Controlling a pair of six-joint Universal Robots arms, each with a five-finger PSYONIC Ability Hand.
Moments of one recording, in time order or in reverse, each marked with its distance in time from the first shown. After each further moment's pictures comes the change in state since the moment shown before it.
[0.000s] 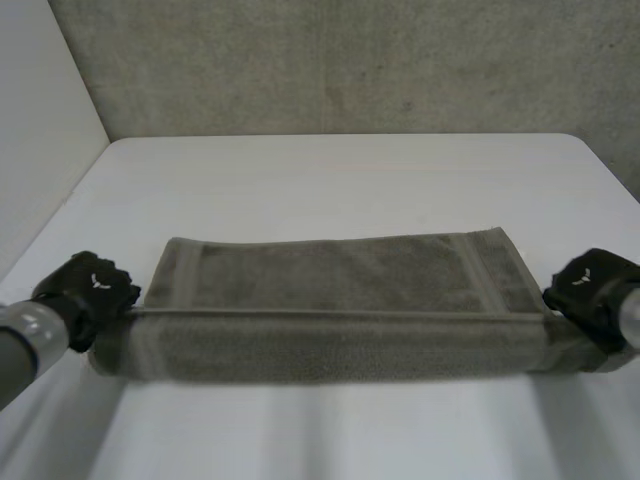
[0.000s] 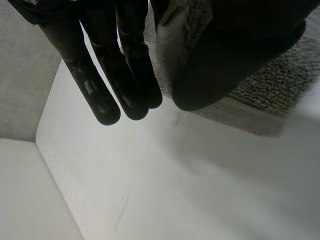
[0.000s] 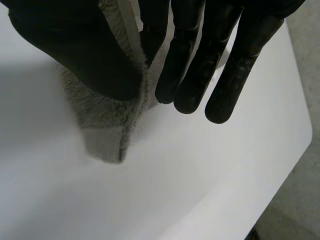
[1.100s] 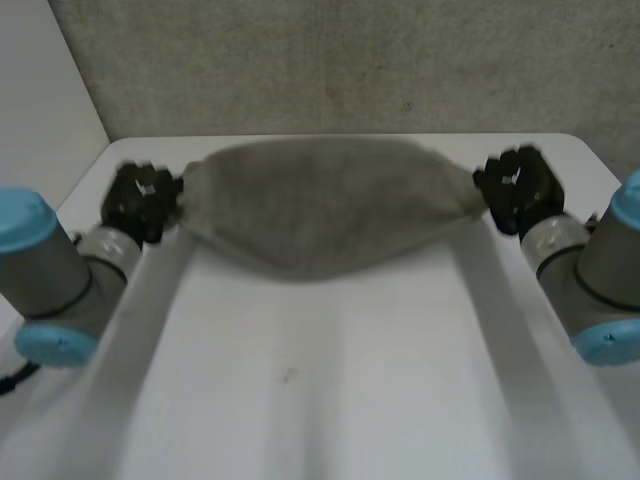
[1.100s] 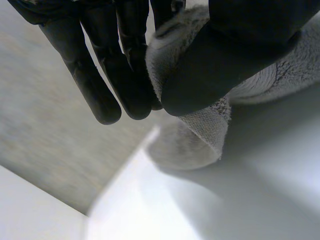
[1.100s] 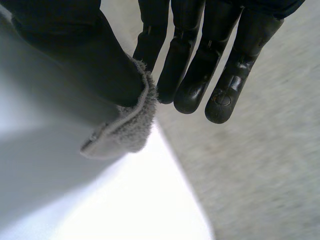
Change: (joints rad) left arm -0.134 -0.389 0.267 0.595 -0.002 -0.468; right arm 0.158 0.297 -0.134 -0.759 -0.038 0.358; left_hand 0.130 0.151 0.149 0.151 0.143; right_hand 0.000 0.000 0.000 0.000 0.004
